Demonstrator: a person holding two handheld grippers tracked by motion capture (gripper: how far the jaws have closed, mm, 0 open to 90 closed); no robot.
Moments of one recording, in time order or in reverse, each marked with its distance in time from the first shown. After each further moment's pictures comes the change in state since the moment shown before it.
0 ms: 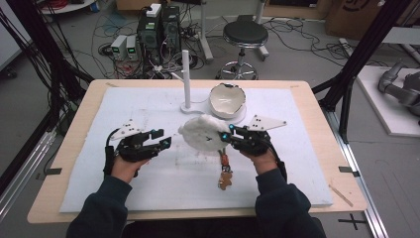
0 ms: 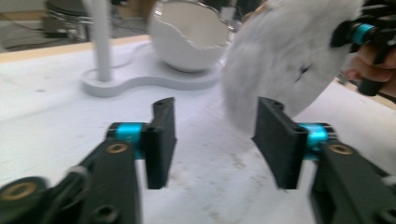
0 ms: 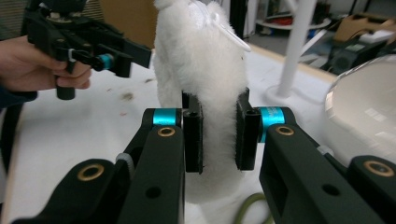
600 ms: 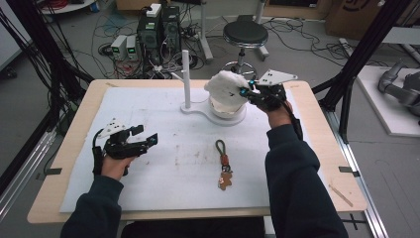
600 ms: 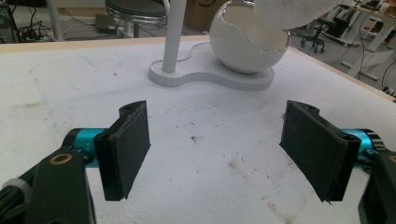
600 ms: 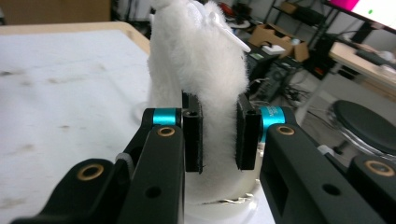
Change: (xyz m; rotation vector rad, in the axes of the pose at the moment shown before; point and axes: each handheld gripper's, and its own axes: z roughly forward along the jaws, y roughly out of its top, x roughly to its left) left arm 0.024 -0.009 -0.014 -0.015 0.131 -0.058; right arm -0.089 0.078 -0.007 0.104 -0.307 -0.224
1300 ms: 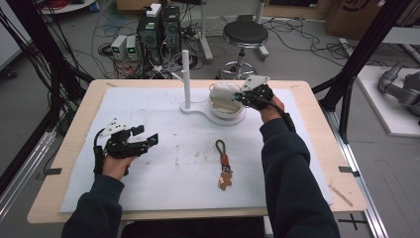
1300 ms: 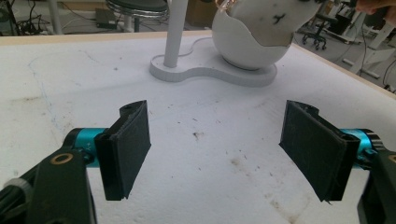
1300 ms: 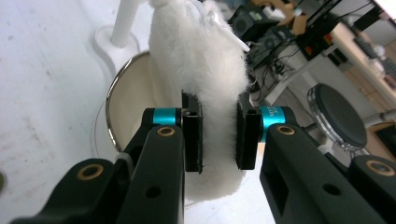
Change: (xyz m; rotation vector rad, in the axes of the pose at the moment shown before) left arm 0.002 -0.002 0.004 0.020 0.003 -0.007; right arm -0.001 -0.019 0.055 0.226 -0.020 -0.256
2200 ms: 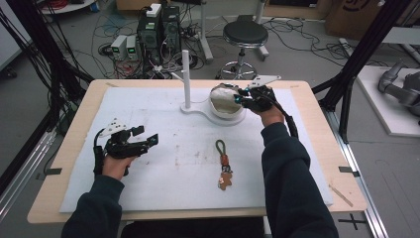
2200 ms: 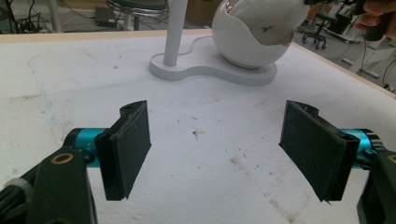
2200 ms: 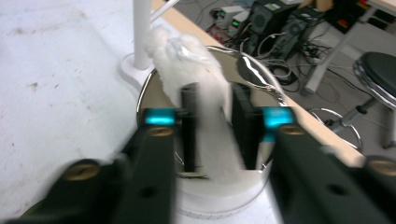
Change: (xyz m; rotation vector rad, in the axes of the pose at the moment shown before) left arm -0.001 0.000 0.000 0.004 0.000 -0.001; right arm -0.002 -0.017 -0.006 -0.069 0.102 0.328
